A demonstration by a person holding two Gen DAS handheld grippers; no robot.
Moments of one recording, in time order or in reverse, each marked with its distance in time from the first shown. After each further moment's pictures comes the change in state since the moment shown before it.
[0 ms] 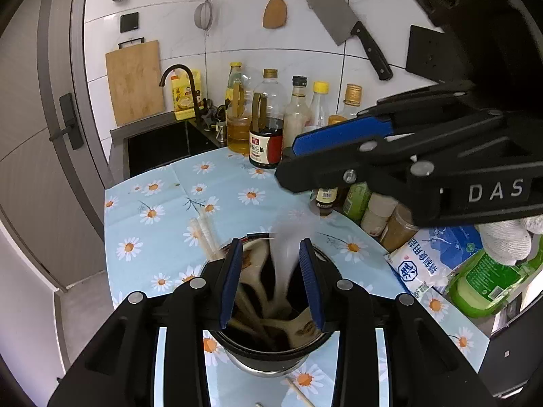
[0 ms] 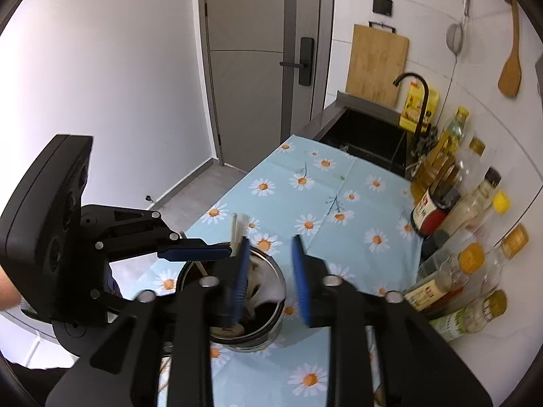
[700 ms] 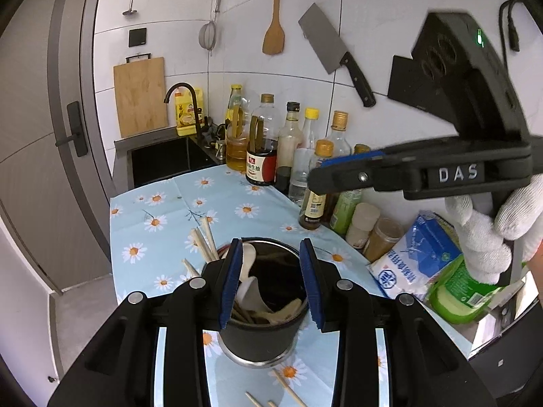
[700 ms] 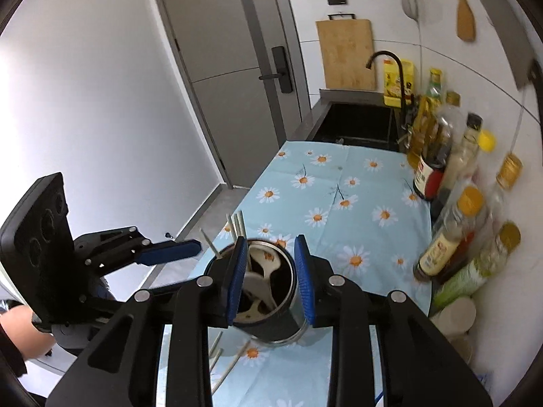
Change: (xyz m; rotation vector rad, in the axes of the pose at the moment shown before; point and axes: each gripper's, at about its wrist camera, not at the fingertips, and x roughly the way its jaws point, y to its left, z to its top) left arm -0.050 -0.005 -0.006 -0.032 -0.082 -0.018; right arm -0.041 -0.013 -0.026 0.242 -0.075 0.052
